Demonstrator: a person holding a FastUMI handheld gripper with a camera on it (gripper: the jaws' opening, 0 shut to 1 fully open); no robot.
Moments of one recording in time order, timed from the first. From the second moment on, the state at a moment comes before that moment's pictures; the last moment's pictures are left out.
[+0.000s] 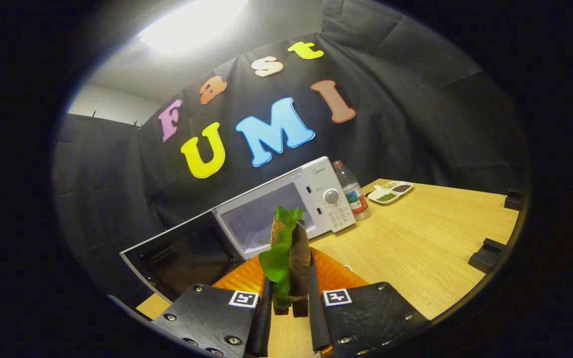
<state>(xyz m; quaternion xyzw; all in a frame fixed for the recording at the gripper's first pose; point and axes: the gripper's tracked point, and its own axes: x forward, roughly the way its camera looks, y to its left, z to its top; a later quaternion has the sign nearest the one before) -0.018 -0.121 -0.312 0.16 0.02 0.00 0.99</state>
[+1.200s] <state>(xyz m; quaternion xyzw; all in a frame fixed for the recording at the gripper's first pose) 0.292 -0.066 -0.330 0.10 0.09 0.00 0.99</state>
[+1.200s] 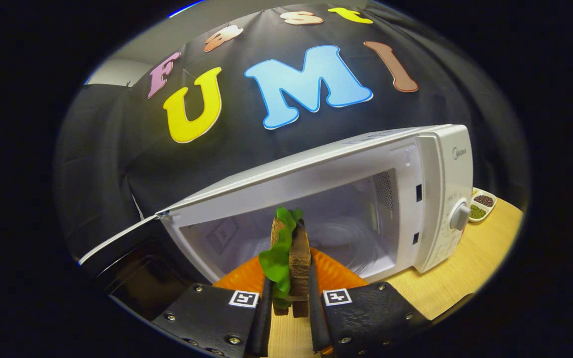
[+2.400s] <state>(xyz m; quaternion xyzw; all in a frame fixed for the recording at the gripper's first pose) 0.332 -0.114 -0.340 0.01 0.13 -0.03 0.99</state>
